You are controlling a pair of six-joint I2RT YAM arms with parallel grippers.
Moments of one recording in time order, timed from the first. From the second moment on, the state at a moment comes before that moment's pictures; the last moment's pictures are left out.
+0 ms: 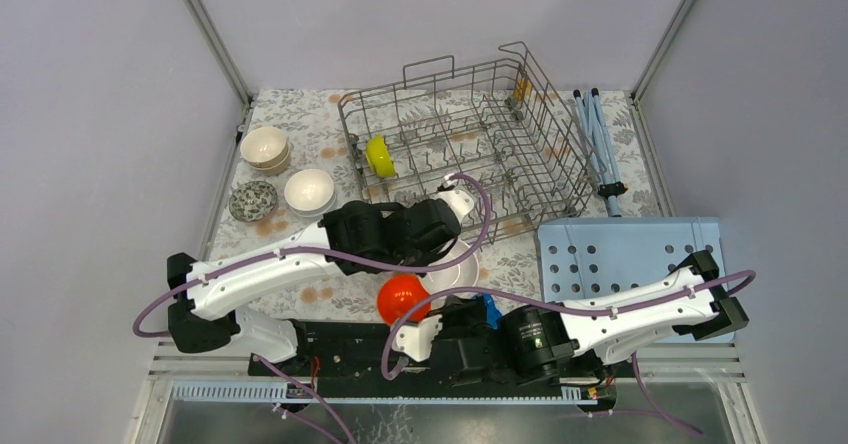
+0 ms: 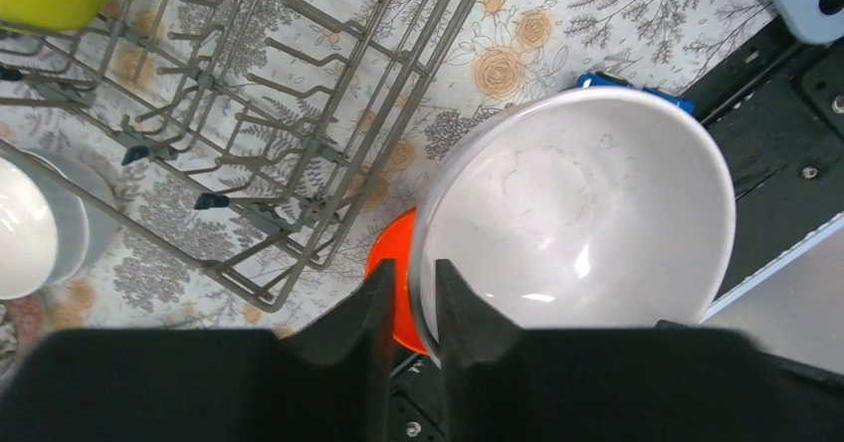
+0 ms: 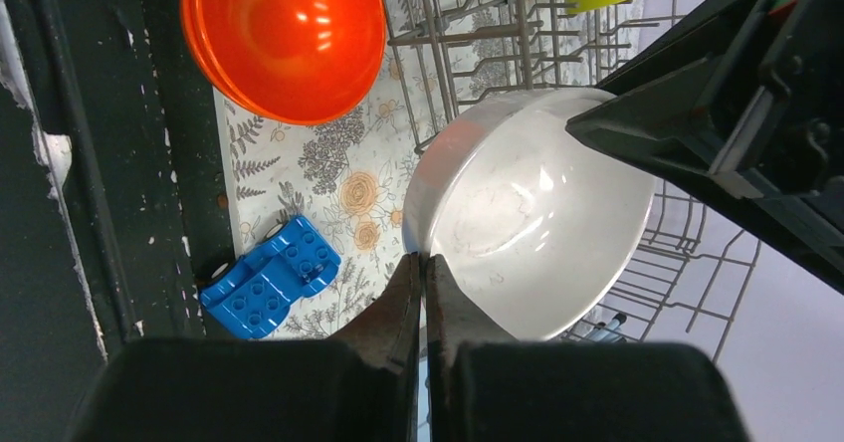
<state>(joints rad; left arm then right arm) -1.25 1.38 1.51 -1.12 -0.38 -0.35 1.80 1.29 1.19 -0.90 0.77 -0.23</state>
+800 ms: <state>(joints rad) -1.01 1.23 1.42 -1.02 -0.53 -0.44 1.81 1.12 1.20 -0.64 0.73 -0.05</state>
